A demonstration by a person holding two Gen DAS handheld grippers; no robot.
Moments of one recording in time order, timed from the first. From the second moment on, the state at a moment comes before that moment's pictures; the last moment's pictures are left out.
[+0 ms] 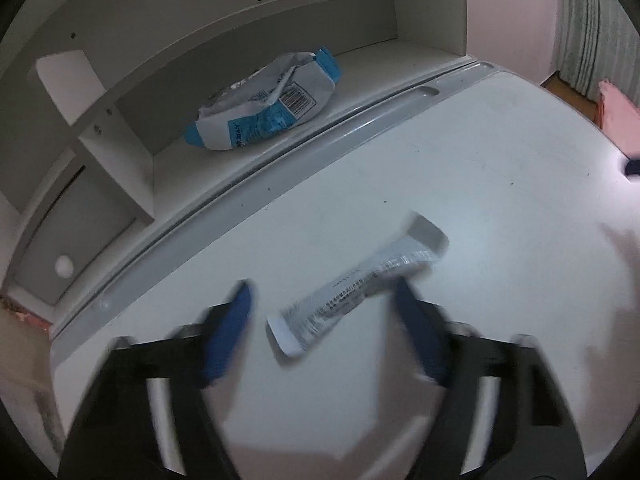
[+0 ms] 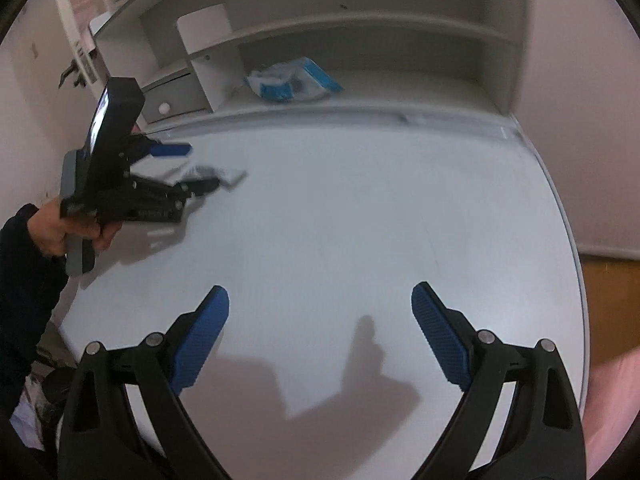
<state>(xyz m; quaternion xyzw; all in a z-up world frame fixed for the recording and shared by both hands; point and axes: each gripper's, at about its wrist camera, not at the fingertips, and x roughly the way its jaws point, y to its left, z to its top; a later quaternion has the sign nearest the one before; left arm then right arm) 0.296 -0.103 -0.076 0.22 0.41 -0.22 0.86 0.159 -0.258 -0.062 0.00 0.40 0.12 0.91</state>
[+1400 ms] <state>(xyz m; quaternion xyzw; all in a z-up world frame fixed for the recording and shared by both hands) 0.133 -0.088 -0.006 0.08 0.41 -0.23 0.88 0.029 -0.320 -0.016 0.03 0.32 0.01 0.95</state>
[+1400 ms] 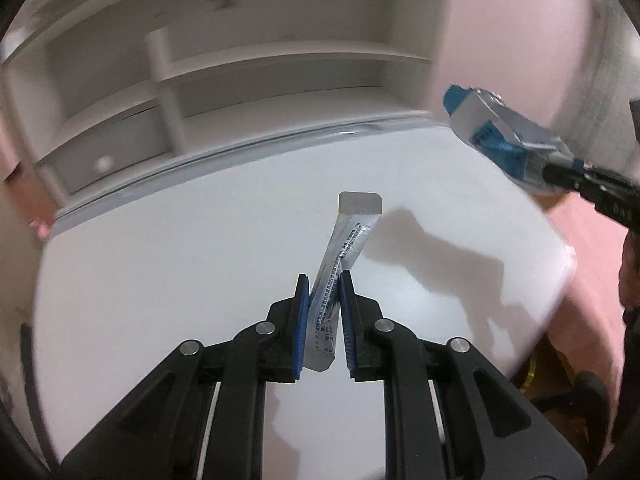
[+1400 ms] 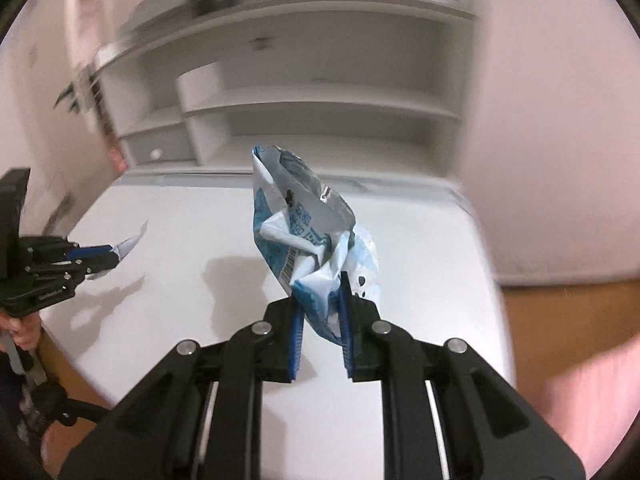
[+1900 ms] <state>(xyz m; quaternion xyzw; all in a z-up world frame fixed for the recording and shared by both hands) -0.036 -0.382 -0.076 0.14 0.39 -0.49 0.77 -0.244 -0.502 -0.139 0.24 0.31 -0.27 0.88</state>
